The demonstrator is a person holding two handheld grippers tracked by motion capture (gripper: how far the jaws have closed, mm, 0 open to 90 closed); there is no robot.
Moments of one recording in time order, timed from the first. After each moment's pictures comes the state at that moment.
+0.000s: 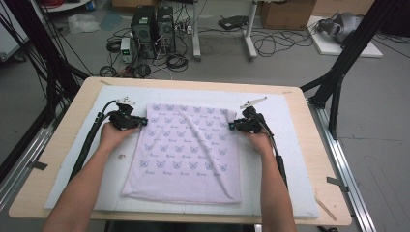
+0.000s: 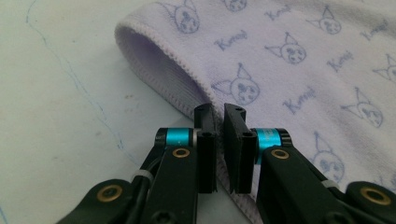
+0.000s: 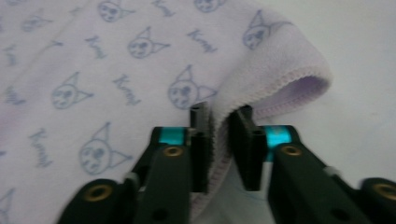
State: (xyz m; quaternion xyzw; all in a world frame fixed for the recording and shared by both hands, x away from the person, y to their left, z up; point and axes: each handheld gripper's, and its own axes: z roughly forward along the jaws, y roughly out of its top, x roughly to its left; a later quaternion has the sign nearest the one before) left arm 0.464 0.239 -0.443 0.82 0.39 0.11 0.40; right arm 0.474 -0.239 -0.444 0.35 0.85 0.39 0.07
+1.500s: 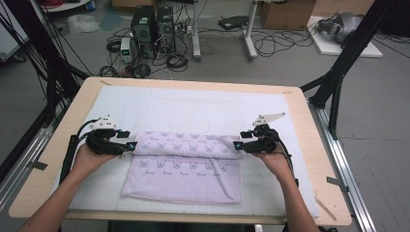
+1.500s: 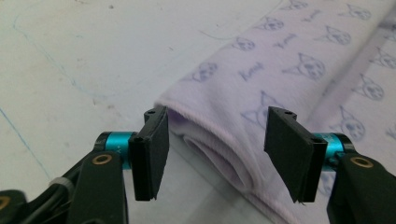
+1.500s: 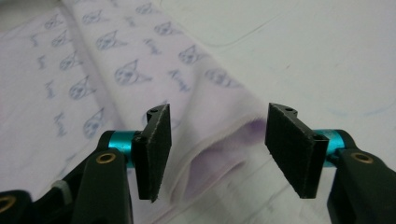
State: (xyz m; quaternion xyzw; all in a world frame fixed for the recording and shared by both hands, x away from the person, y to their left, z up) left arm 0.367 0.259 -0.411 0.83 0.32 0.13 0.43; right arm 0.383 -0.255 -0.405 0.31 0.85 0.43 0.06
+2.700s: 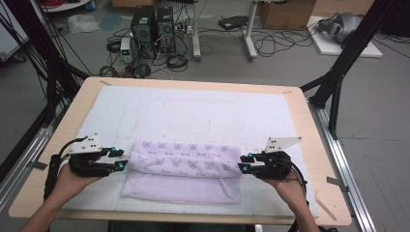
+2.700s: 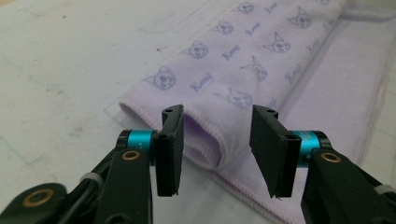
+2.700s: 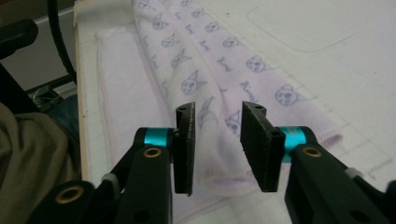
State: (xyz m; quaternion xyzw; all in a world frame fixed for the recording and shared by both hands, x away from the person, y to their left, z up) left arm 0.290 0.266 -0.396 0.85 0.26 0.13 0.45; right arm 0.294 -0.265 -0.391 0.24 0.84 0.48 0.04
